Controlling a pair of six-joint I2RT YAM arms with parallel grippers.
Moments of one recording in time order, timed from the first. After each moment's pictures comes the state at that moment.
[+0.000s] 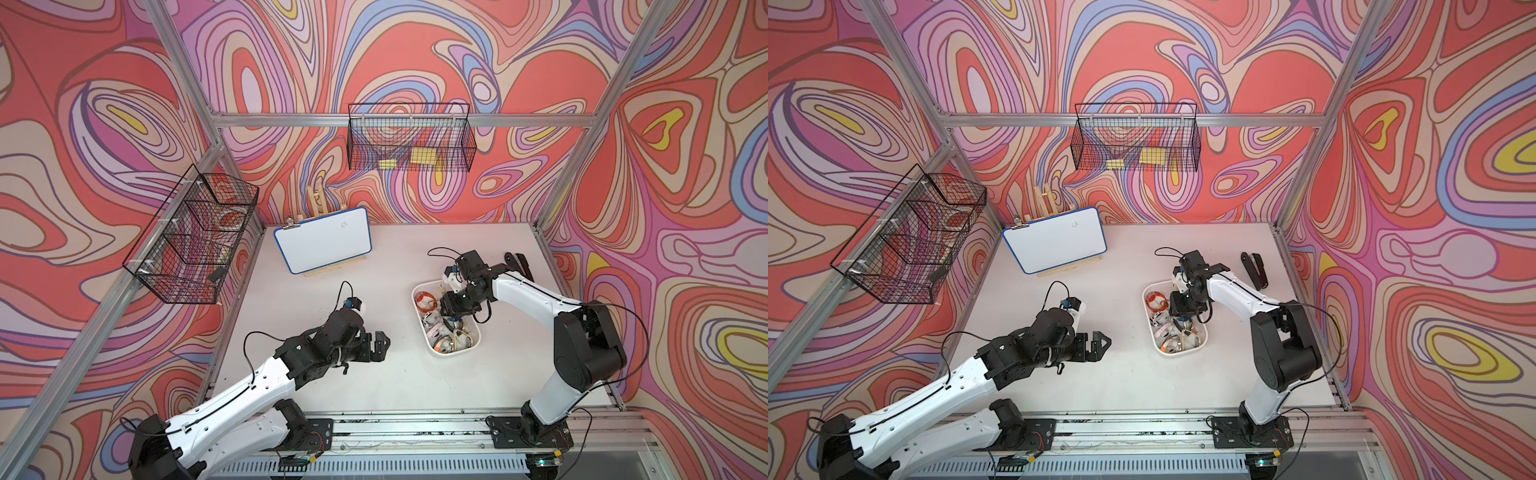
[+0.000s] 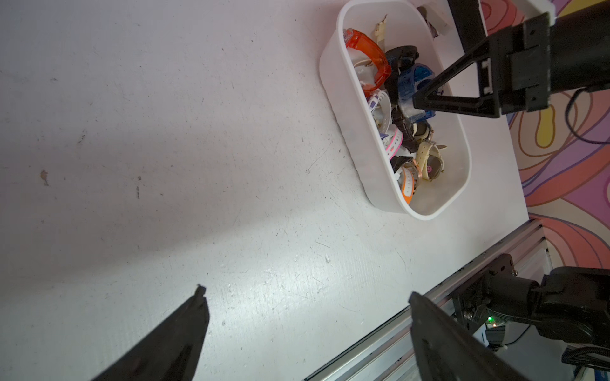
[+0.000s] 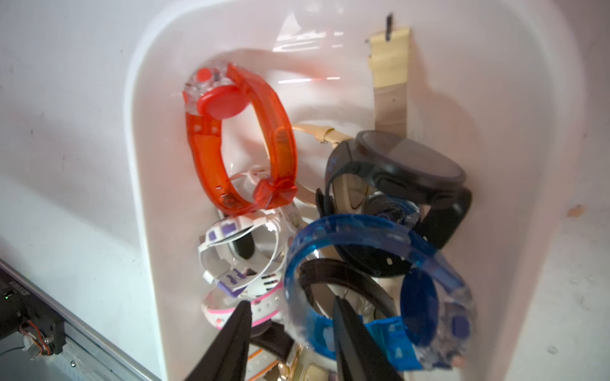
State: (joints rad) left arm -0.80 0.92 0.70 -0.60 0.01 -0.72; right arm 0.36 1.66 1.18 -0.78 -0.31 0.16
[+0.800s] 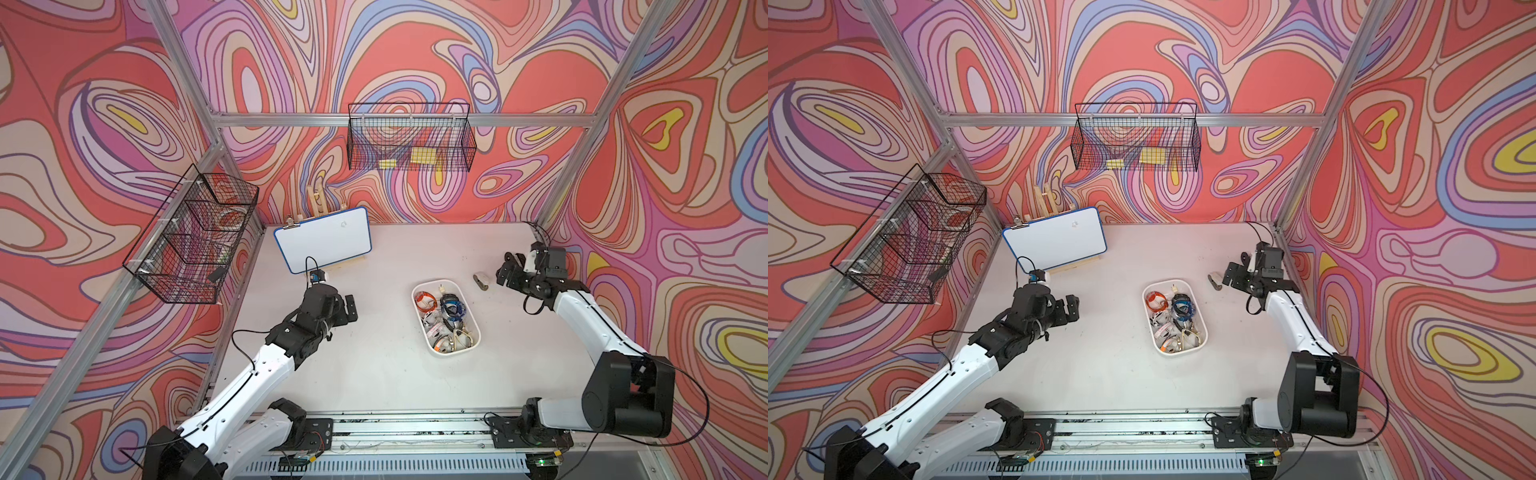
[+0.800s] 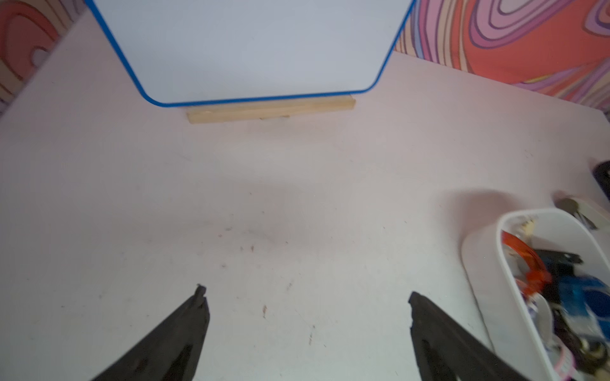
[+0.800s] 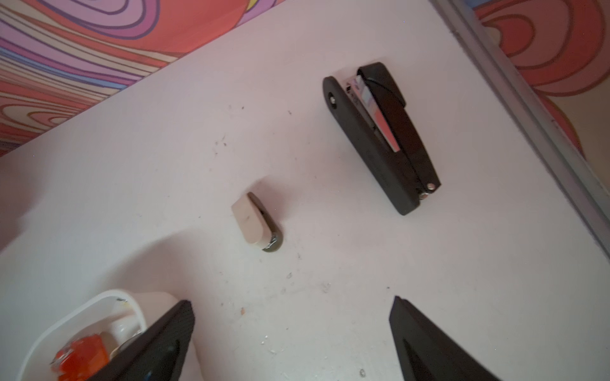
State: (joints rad) left arm -0.40 0.99 0.69 -0.35 -0.34 -0.45; right arm -0.13 1.36 0.86 -0.25 -0.05 0.27
